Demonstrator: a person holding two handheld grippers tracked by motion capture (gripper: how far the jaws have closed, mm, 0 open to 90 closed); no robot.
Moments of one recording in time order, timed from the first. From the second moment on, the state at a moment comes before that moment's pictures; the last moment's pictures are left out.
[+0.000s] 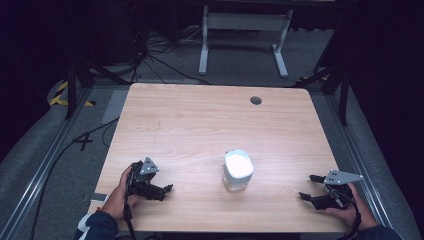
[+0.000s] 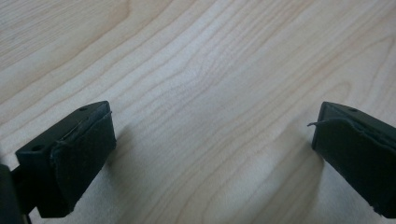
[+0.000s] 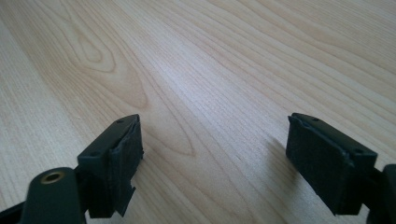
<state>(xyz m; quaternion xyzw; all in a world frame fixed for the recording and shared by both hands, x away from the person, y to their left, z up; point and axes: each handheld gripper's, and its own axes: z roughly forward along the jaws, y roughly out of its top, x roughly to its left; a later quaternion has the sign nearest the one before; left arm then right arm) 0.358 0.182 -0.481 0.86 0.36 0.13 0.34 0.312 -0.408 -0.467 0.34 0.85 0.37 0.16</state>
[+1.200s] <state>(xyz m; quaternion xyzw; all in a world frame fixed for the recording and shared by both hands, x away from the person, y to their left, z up) 0.400 0.017 -0.374 0.86 0.13 0.11 0.49 0.313 -0.409 -0.467 0.34 0.85 0.37 0.16</state>
